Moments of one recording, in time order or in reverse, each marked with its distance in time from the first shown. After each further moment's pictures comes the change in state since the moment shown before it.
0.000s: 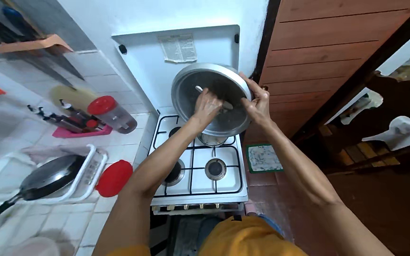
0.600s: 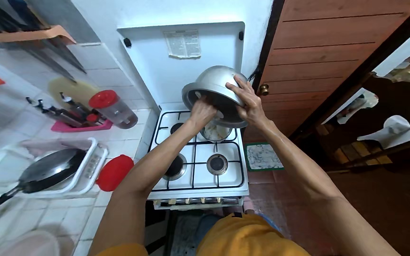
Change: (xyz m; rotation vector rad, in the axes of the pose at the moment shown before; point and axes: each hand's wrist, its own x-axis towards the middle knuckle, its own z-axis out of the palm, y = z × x) left_hand -0.052 -0.020 0.019 0.019 -0.033 0.101; right_hand -0.021 0.008 0.021 -0.214 -0.175 -0.252
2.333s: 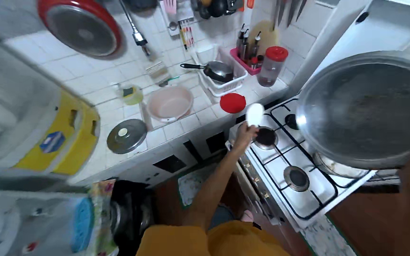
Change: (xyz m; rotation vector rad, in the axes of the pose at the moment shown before) left_hand -0.277 0.093 -0.061 -1.123 0.729 -1.868; right_hand 0.034 -0.087 0.042 0.416 -0.178 0.450
